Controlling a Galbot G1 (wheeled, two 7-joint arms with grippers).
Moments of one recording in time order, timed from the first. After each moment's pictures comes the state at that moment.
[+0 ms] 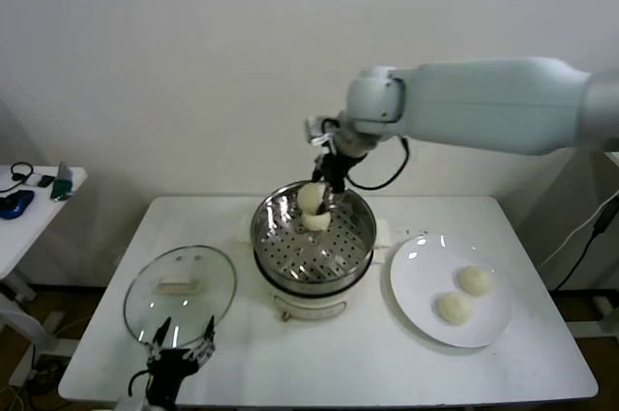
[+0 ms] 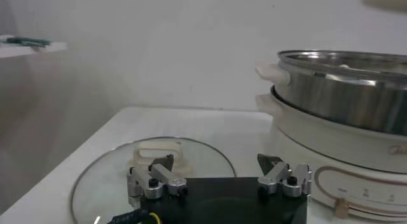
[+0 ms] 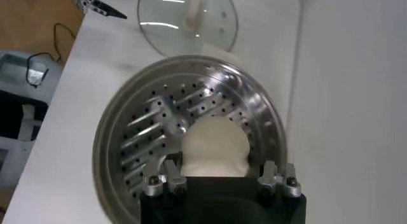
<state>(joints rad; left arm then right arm) 1.77 -1.41 -0.59 -2.04 -0.22 0.07 -0.04 0.89 1.32 -1.71 1.32 0.97 -0.42 -0.77</state>
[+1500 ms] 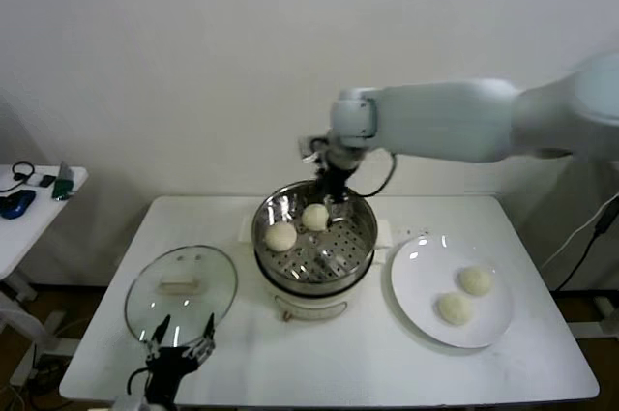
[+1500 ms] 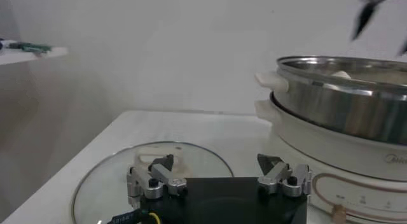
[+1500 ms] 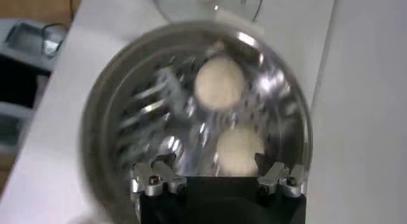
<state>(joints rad) 1.77 -1.42 -0.59 -2.08 -0.22 0.10 -0.04 1.04 1.13 -1.88 1.41 0.89 -0.31 -0.92</state>
